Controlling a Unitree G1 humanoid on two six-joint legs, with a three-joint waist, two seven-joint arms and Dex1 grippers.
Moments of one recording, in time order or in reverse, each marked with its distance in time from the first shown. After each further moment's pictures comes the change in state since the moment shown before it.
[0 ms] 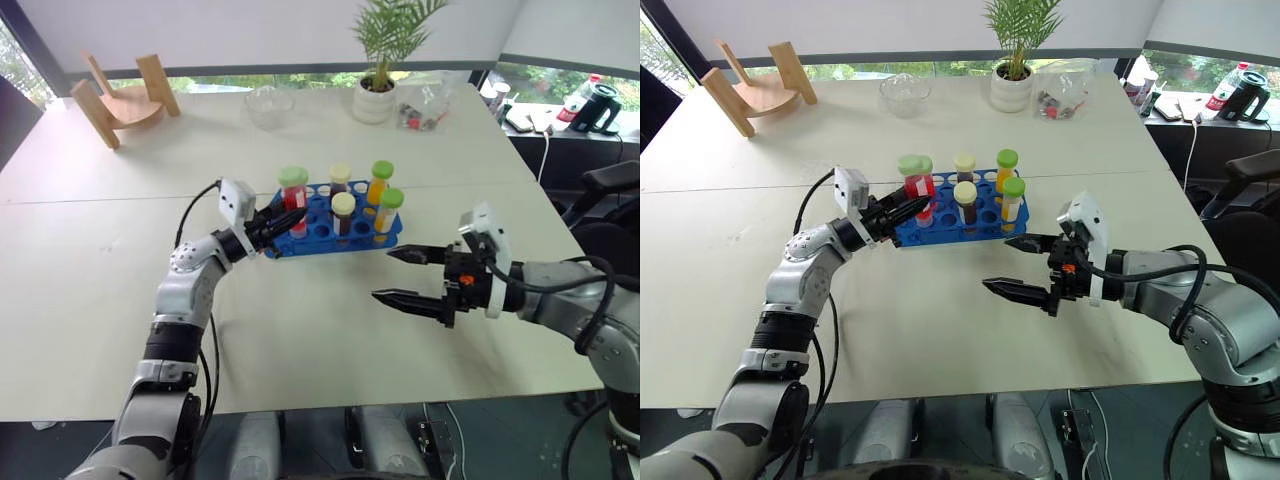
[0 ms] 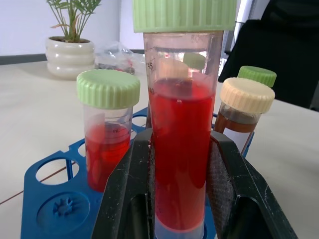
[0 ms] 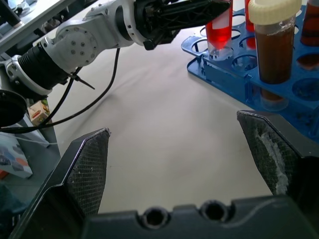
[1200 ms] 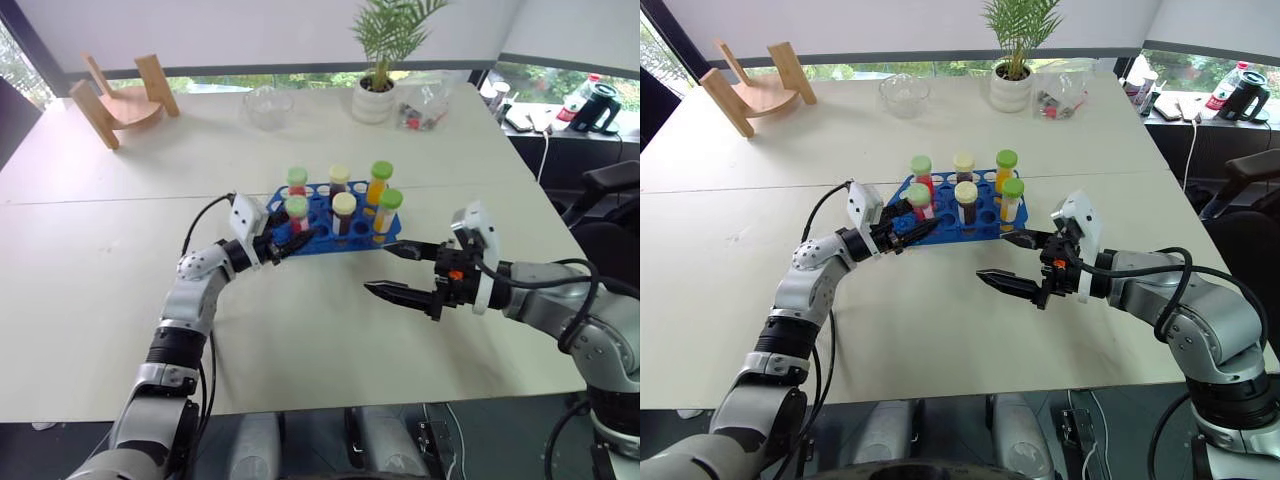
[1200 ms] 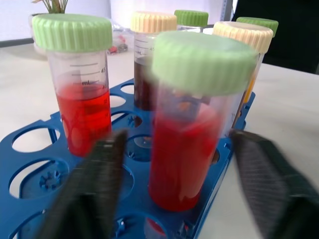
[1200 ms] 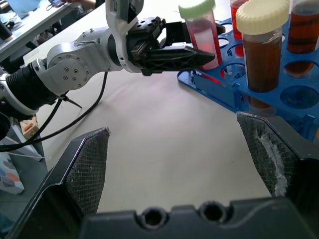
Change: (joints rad) left arm 0.044 0.027 -0.056 0.028 0.063 -0.063 0.011; right arm -0.002 0.066 0.017 0.012 -0.029 -0.001 -0.051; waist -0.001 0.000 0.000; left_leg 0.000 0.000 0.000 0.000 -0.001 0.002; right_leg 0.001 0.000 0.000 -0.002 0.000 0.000
